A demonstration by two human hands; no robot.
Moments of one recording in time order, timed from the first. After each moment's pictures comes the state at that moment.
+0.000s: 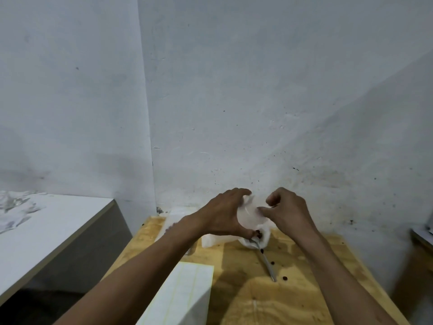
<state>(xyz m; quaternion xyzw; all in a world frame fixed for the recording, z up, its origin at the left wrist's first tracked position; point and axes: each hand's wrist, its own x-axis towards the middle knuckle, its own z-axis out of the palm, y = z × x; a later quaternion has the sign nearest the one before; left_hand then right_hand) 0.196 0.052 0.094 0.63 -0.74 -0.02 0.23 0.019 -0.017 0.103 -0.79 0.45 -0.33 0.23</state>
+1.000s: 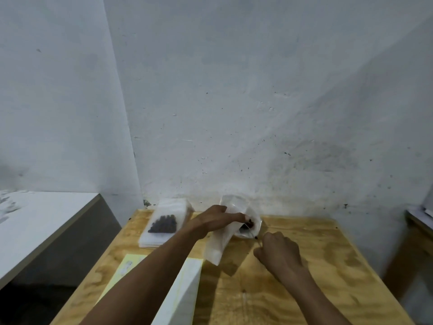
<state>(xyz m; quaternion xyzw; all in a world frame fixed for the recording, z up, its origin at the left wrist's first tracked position) 0.201 -0.011 0.014 0.72 -0.49 -0.36 0.33 0.007 -0.020 -0.007 -0.84 0.53 -0.06 0.06</state>
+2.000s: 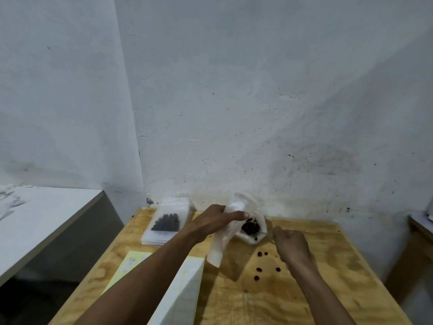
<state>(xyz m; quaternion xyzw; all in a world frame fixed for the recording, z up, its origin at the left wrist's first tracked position) 0.204 0.007 0.016 0.68 -0.50 -0.38 0.38 -0.005 -0.041 -0.014 -0.63 0.57 -0.35 0.40</state>
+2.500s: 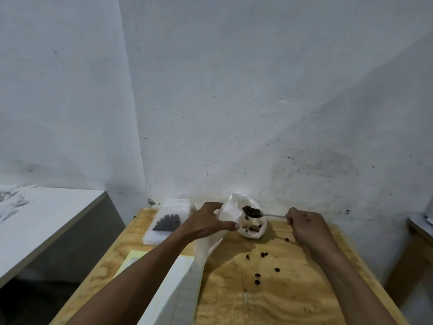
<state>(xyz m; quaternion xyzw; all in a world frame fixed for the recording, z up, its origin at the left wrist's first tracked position) 0.220 0.023 0.018 0.67 -0.57 -0.29 0.37 -0.036 -0.041 0.046 -0.66 0.50 -0.39 0.41</state>
